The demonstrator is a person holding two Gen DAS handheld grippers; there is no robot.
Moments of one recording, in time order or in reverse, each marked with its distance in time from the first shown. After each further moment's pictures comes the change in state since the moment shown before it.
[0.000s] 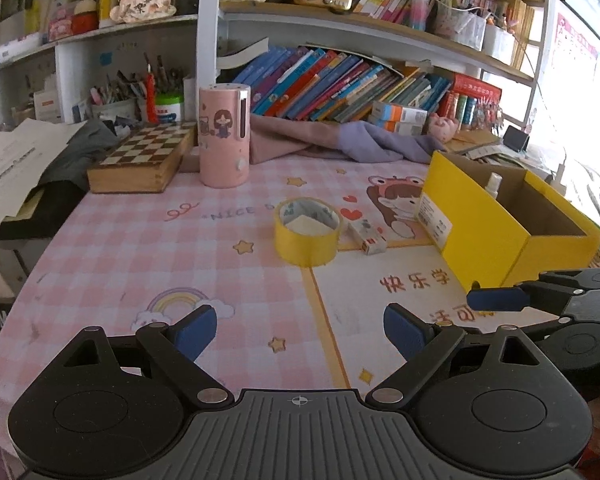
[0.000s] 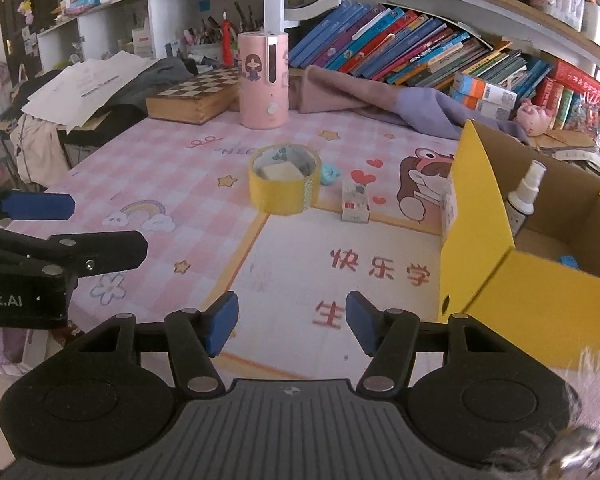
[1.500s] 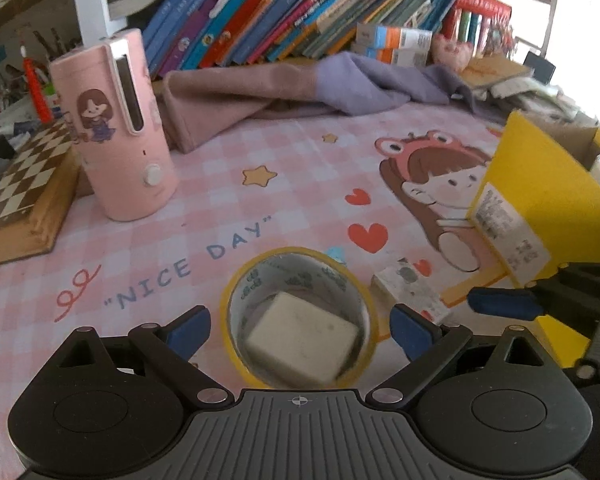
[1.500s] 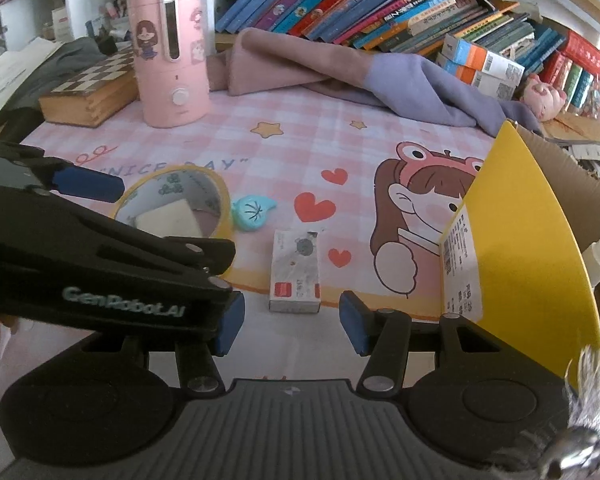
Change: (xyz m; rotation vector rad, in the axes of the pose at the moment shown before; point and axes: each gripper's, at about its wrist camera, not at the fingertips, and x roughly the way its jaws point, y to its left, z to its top) left arm 0.213 -0.017 0.092 0.172 0.230 -0.049; right arm 0.146 -0.056 0.075 0.069 0.106 -0.106
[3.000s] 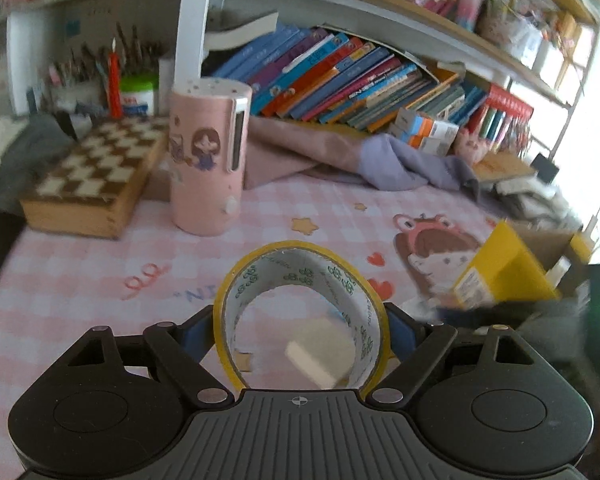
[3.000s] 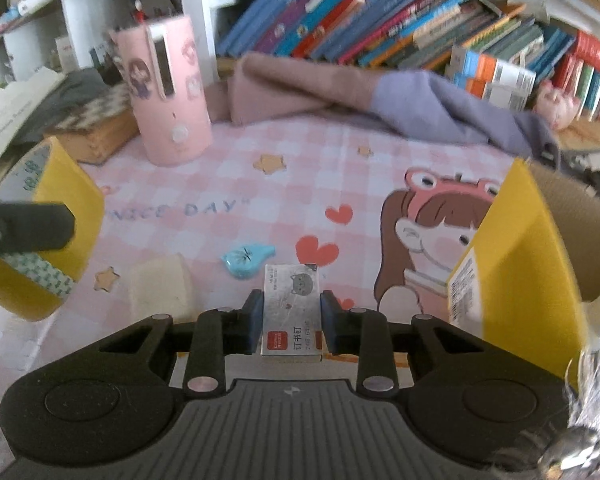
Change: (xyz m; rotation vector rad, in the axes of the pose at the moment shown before) left arm -0.087 0.049 -0.014 -0.209 -0.154 -0.011; right arm -0.008 -0.013 0.023 0.022 -0.069 0.060
